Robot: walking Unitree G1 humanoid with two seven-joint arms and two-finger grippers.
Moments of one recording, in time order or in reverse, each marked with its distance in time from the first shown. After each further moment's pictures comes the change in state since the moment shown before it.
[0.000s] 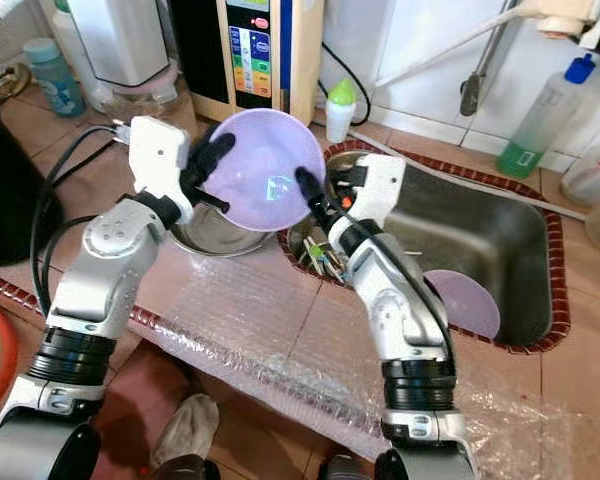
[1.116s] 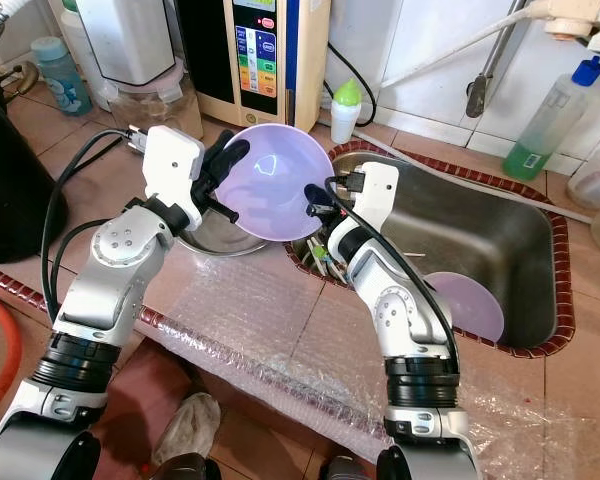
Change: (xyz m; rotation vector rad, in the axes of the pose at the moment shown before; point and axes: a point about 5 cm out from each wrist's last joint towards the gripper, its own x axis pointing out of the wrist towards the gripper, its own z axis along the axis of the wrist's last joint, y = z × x) left arm -0.002 -0.010 -0.002 0.057 -0.025 -0.058; right arm 0.000 -0.003 -0.009 0.049 0.109 -0.017
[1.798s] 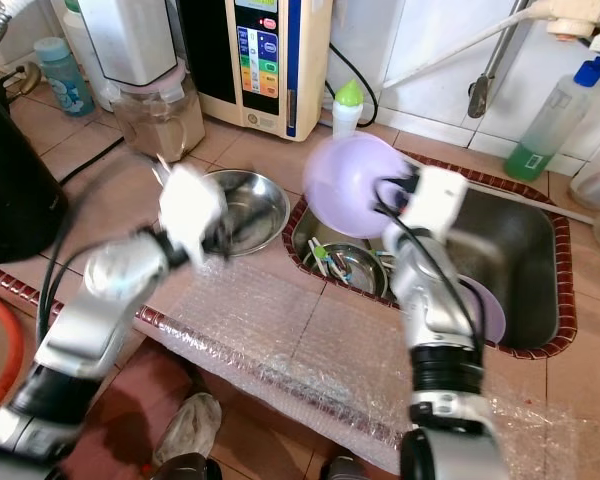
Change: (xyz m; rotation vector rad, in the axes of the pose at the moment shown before) left arm -0.035 -0.028 -0.022 0.111 0.096 -0.362; right arm -0.017 -0.086 0.008 -0.196 -0.068 -0.589
